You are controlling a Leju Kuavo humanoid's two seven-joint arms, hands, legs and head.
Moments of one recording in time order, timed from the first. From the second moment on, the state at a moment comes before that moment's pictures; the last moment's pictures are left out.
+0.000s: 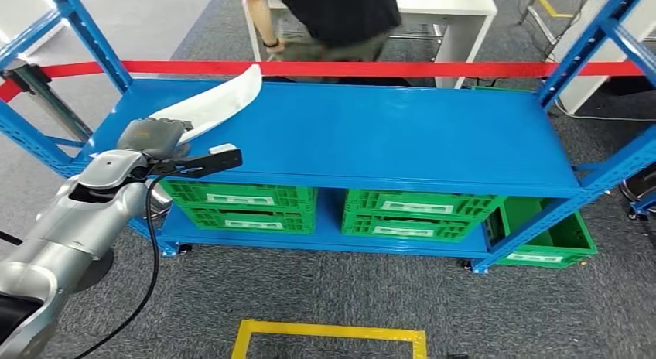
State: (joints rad) left arm -0.77 0.10 -0.37 -0.92 -1.08 0.01 0.08; right arm -0.06 0.08 -1.05 -0.22 1.08 -0.02 -0.03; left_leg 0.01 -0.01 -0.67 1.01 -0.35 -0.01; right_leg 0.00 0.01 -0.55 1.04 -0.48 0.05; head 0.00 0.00
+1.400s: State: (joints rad) left arm -0.78 0.10 -0.39 -0.91 -1.05 -0.03 0.07; right arm -0.05 0.08 -1.06 -0.23 1.09 -0.02 -0.03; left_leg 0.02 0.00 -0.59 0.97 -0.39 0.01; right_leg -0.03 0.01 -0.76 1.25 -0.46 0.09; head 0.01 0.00
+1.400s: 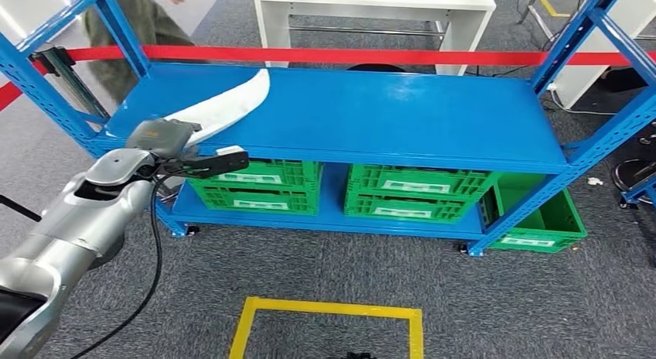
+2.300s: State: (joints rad) left arm -0.78 0.10 -0.40 -0.92 -1.03 -0.03 0.07; right arm -0.05 0.08 -1.08 -0.23 1.11 -0.02 -0.03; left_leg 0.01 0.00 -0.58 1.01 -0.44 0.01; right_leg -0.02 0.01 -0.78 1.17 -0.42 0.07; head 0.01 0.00
